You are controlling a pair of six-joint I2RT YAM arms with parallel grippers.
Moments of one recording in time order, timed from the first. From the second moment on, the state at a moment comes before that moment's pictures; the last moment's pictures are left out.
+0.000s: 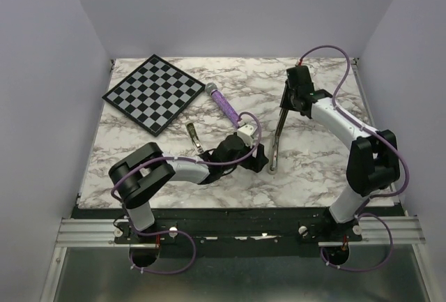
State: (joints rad) left arm -0.97 1.70 0.75 0.57 -0.03 -0.44; right arm 0.32 1.71 1.31 -0.40 0.28 0.43
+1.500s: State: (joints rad) left arm -0.86 1.96 0.74 0.86 0.14 -0.92; right arm 0.74 1.41 0.80 0.21 0.74 0.33
